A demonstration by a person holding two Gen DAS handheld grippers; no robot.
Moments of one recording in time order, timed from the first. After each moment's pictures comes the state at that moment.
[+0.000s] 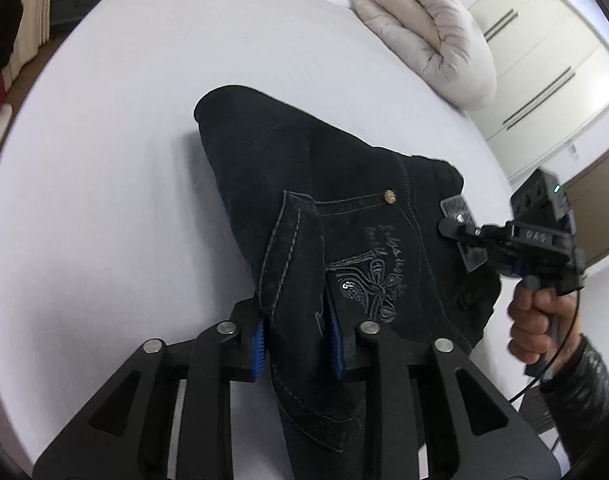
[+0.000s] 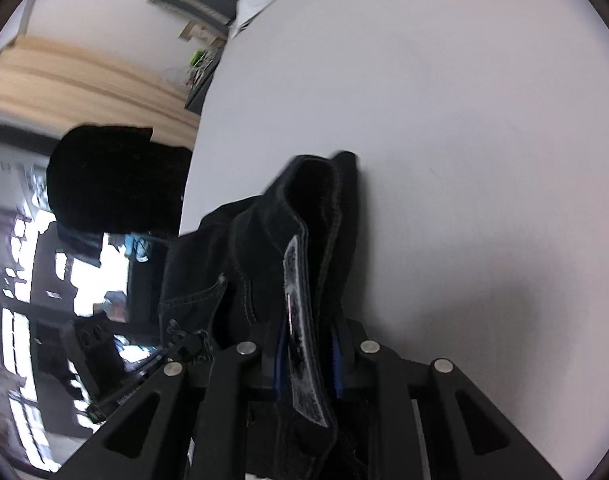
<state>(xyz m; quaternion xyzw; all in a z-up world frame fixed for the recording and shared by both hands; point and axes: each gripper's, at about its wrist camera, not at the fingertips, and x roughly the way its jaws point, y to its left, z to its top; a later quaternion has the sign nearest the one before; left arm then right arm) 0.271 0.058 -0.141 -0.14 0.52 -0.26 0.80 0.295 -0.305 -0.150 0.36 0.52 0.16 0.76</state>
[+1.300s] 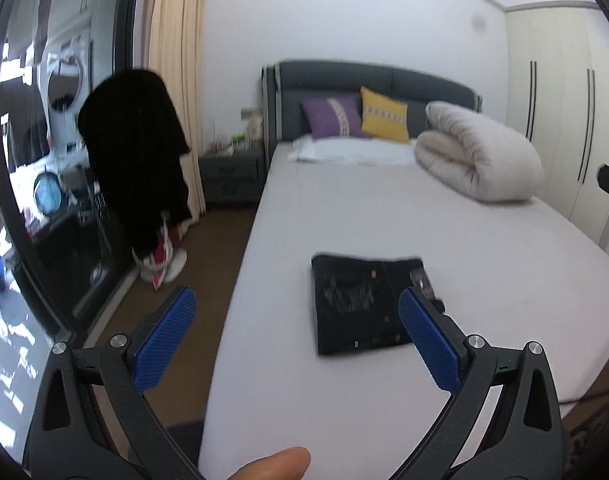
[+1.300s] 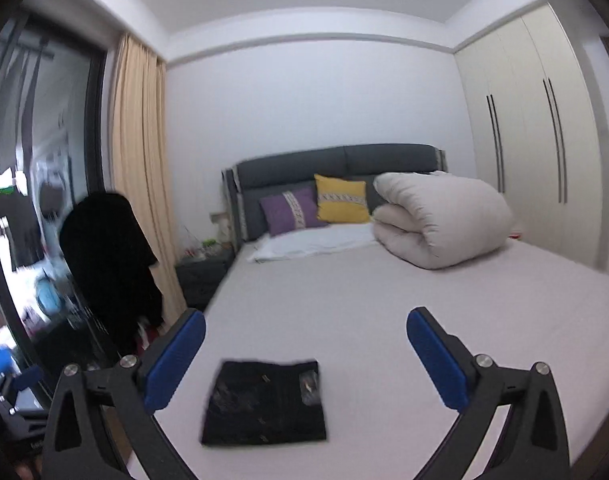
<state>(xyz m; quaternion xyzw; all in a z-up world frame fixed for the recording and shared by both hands) -0.103 0.055 0.101 -0.01 0.25 0.01 0.97 -0.059 -0.209 0.168 0.05 0.13 -0.03 0.99</state>
